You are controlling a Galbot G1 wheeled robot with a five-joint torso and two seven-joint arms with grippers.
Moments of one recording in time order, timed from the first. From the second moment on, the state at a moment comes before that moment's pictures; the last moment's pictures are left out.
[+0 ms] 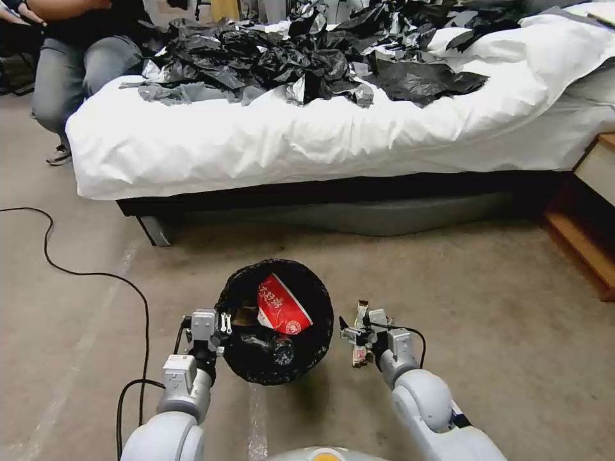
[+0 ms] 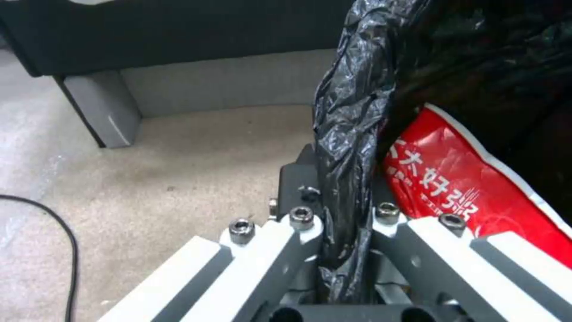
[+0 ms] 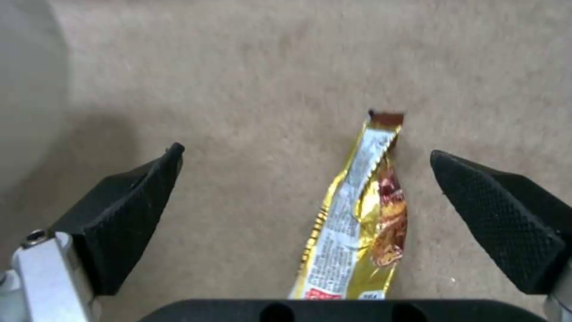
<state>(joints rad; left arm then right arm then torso) 1.69 -1.50 -0.54 -2.16 -0.02 0.23 0.00 -1.26 1.31 0.18 1.56 0.30 -0.29 0.09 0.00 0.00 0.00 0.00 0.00</state>
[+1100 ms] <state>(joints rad) 1.70 -1.51 -0.54 -2.16 -0.01 0.23 0.00 -1.09 1.38 0.25 1.09 0.19 -0.07 -0.05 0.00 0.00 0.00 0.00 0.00</state>
